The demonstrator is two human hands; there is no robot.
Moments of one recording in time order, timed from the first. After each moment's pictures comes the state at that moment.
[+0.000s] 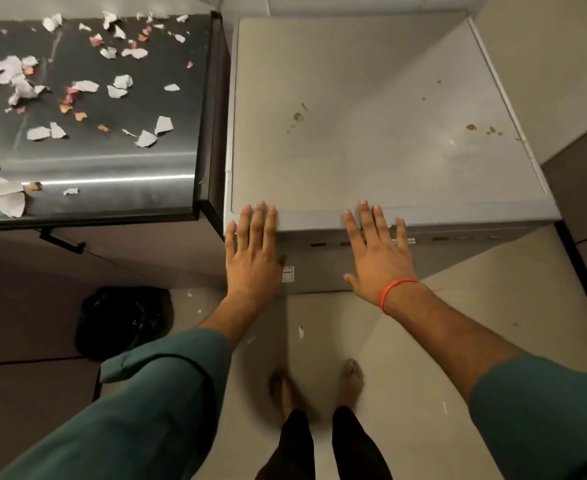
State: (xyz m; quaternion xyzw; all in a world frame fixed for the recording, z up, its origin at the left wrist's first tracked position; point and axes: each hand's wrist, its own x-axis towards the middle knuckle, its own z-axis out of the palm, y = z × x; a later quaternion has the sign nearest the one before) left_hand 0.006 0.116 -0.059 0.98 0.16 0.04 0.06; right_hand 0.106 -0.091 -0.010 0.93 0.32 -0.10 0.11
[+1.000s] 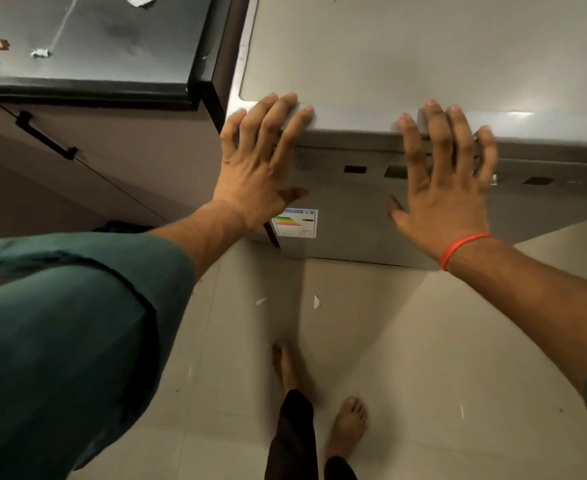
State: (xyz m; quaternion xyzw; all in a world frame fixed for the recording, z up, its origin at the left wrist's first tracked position) left_hand 0.010 0.148 -0.102 0.98 0.06 0.19 -0.06; right_hand 0.123 -0.105 -0.082 0.92 0.36 0.13 0.02
